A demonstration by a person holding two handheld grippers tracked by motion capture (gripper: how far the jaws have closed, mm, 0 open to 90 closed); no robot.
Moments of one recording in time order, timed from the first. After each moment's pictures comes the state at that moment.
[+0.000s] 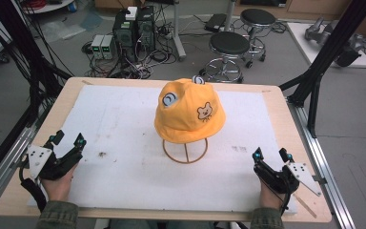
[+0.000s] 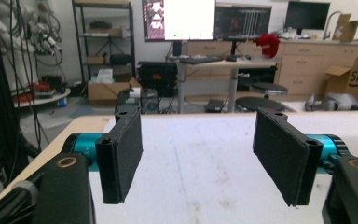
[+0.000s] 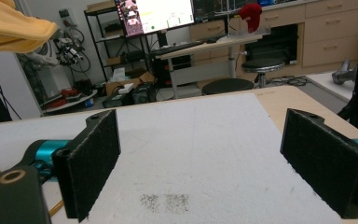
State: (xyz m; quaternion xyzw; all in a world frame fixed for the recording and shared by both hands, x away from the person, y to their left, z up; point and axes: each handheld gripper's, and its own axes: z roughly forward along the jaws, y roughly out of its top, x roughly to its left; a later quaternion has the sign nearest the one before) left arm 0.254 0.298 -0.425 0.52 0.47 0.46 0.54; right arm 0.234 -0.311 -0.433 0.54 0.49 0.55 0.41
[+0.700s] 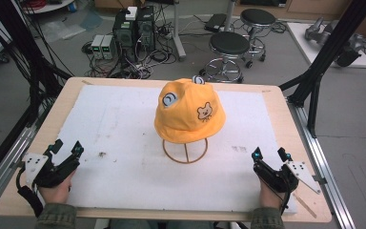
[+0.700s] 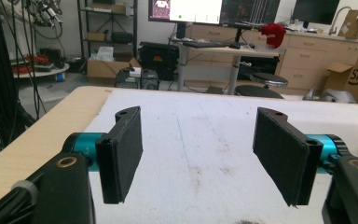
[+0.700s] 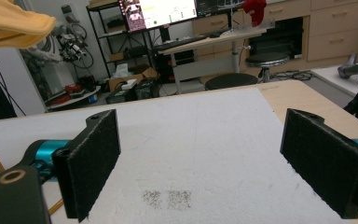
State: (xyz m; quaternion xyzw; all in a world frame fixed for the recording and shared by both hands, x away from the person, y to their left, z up) left arm 0.242 0.305 -0.439 0.52 0.50 0.43 0.54; right arm 0.238 -0.312 -0.434 0.55 0.50 0.55 0.39
